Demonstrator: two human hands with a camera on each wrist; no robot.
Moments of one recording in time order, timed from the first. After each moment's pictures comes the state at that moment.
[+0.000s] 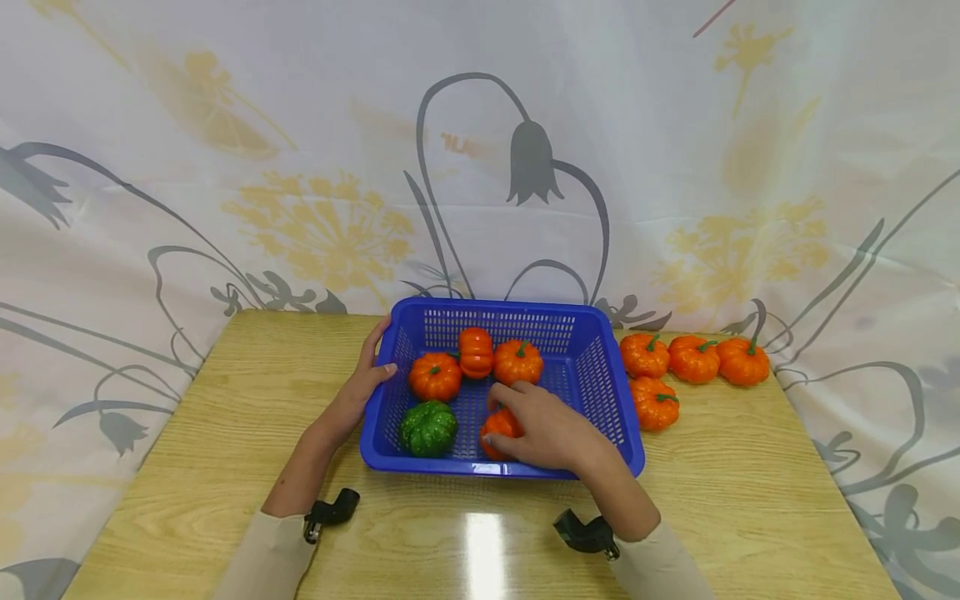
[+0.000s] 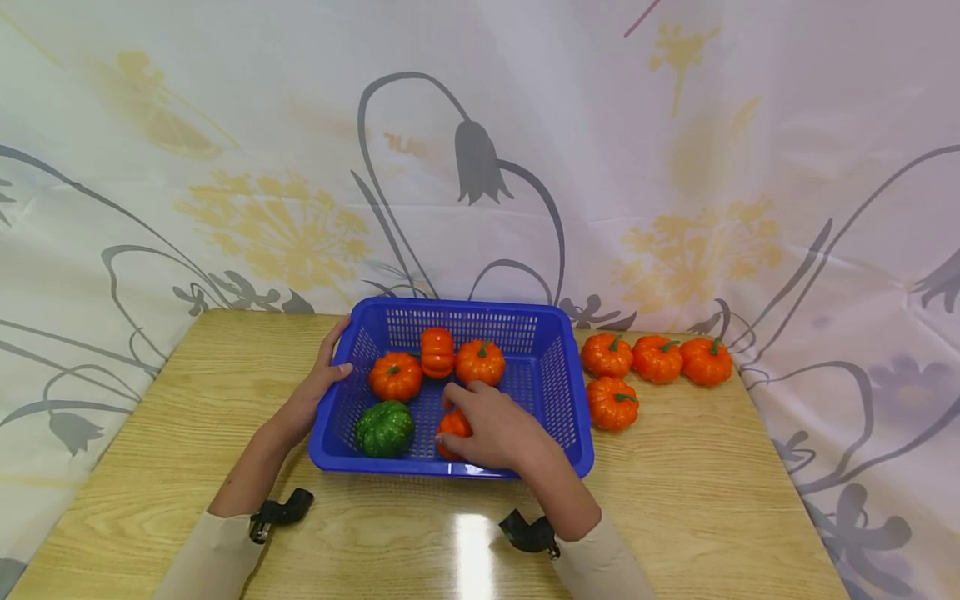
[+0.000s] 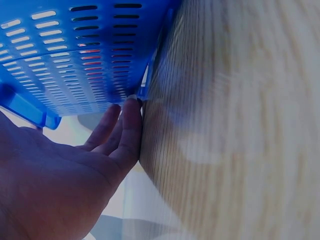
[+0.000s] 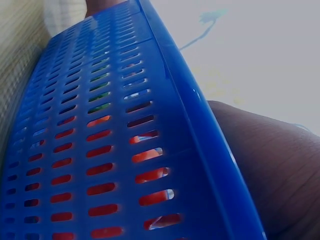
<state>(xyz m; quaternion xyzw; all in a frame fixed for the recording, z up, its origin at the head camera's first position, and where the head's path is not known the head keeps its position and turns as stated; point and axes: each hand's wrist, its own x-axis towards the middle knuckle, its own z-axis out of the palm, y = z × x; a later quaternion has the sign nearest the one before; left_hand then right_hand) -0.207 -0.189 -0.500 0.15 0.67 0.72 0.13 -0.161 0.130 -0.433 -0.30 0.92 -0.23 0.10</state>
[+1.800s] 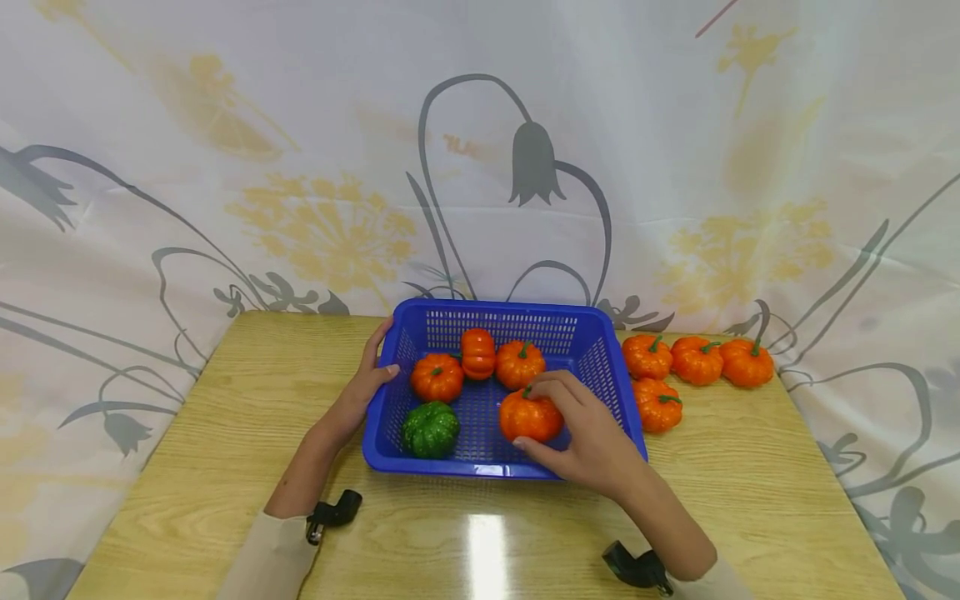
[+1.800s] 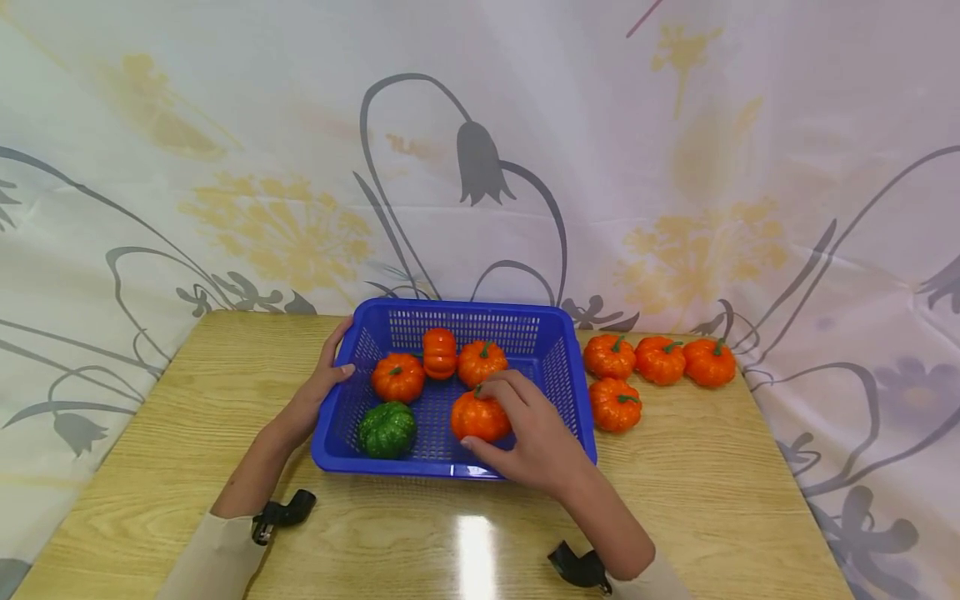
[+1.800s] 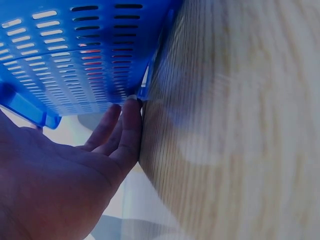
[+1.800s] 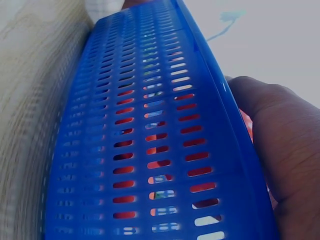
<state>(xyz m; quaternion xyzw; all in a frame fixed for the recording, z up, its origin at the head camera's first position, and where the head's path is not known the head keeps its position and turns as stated) -0.208 -0.189 -0.502 0.15 0.67 0.71 0.12 -0.140 0.172 -0.442 -0.34 0.87 -0.31 -0.14</state>
